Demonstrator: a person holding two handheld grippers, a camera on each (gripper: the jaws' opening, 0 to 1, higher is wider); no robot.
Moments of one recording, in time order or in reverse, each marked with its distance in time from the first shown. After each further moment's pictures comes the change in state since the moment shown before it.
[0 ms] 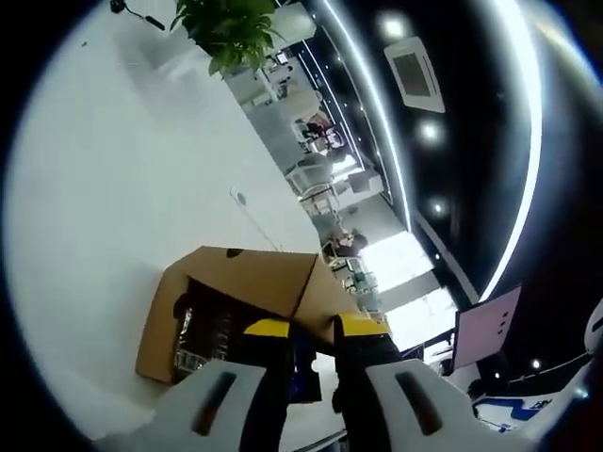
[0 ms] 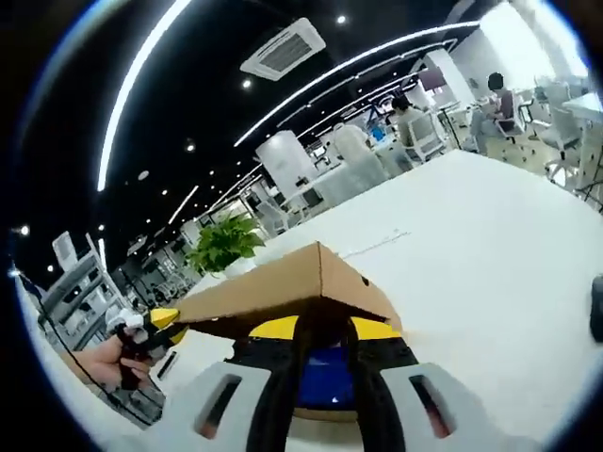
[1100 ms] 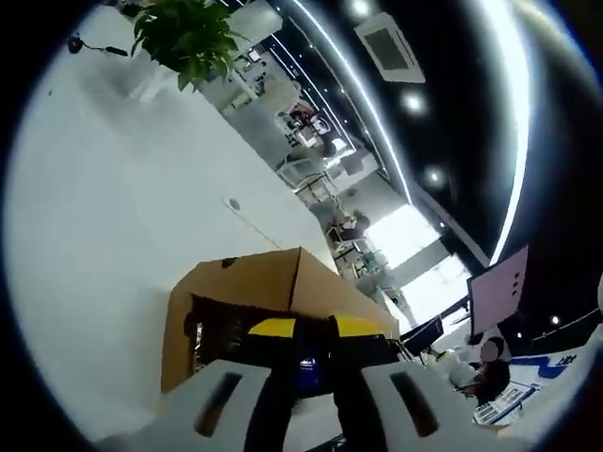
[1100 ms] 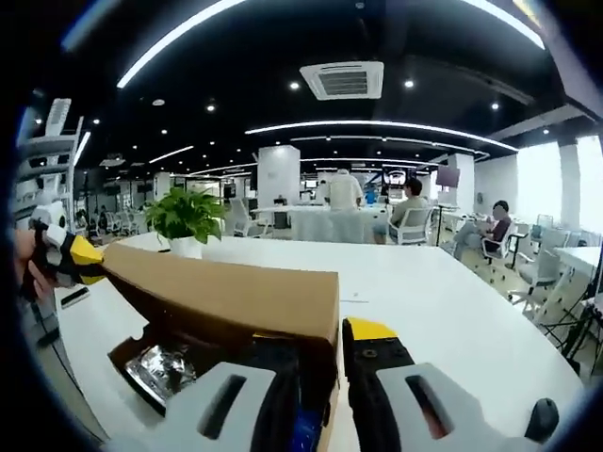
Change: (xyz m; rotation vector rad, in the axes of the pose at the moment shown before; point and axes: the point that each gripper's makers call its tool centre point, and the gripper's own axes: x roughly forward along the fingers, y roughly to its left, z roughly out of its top) left arm -0.007 -0.010 0.001 0.205 0.066 0.005; right arm 0.042 0.001 0.017 -0.290 -0.103 -0.122
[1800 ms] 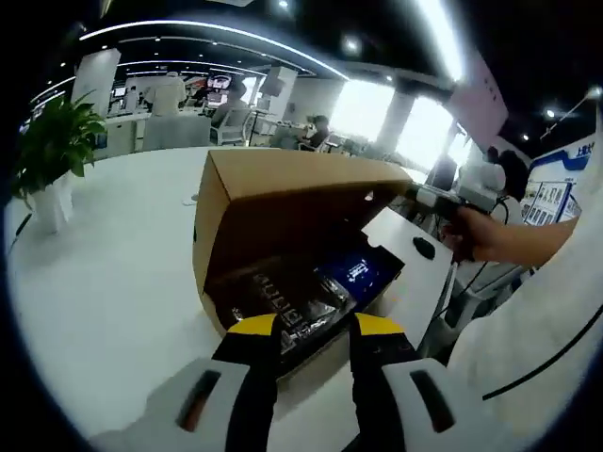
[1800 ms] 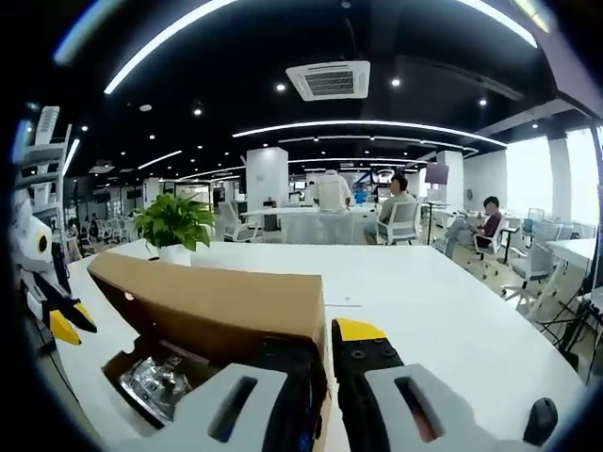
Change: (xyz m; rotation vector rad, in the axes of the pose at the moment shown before) left arm -0.004 0.036 -0.066 0.799 0.448 0.010; right arm 0.012 -0.014 0.013 -0.060 -0.001 -0.063
